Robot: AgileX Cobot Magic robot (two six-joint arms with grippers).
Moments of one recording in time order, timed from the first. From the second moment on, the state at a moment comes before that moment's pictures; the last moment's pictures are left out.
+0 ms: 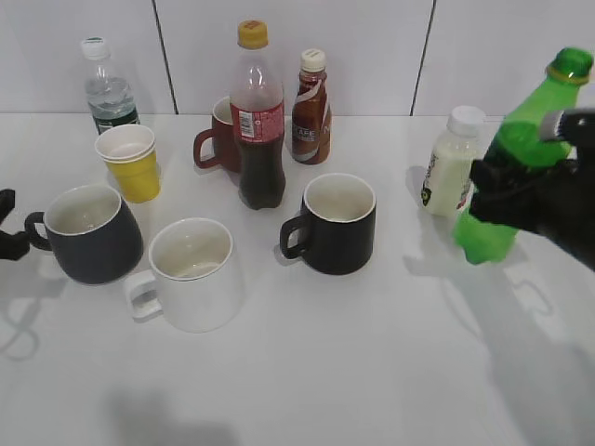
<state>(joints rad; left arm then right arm) -0.06 1.58 -0.29 0.02 -0.82 0.17 0.28 1.67 -0.39 0.08 -0.95 0.04</state>
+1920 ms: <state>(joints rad) -0.08 0.97 -0.53 0.02 0.02 0.09 0.28 1.26 -0.51 0.05 -0.70 -0.08</state>
